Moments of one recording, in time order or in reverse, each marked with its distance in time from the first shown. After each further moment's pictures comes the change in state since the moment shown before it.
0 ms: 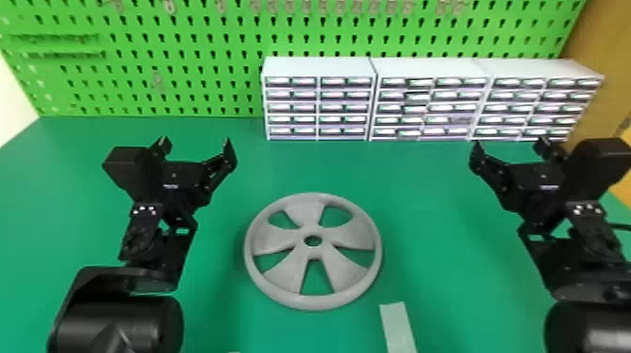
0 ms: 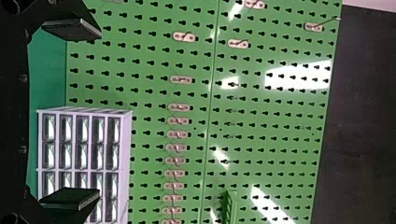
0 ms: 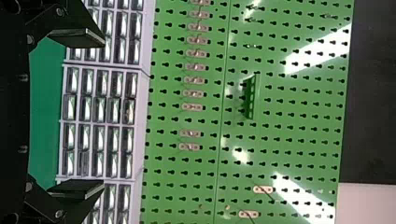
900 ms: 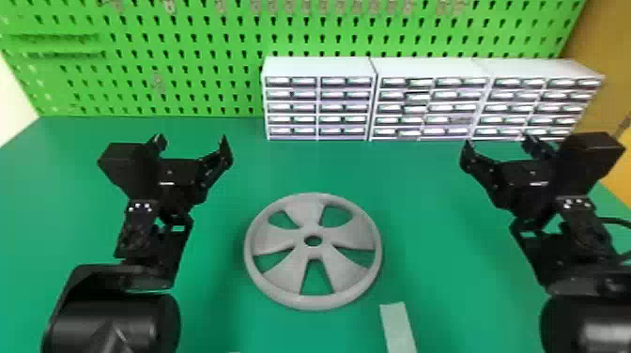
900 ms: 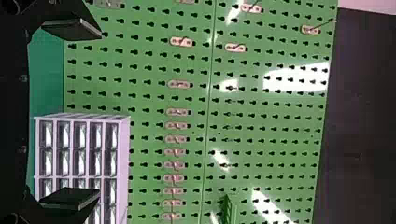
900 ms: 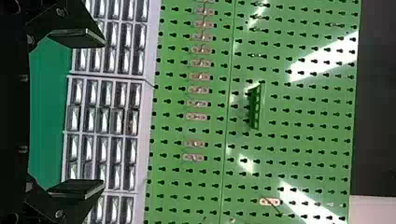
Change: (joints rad) left arm 0.001 -0.008 0.021 -0.018 -0.022 0.014 0.001; right arm -0.014 -0.015 0.028 -0.001 -0.014 0.038 0.000
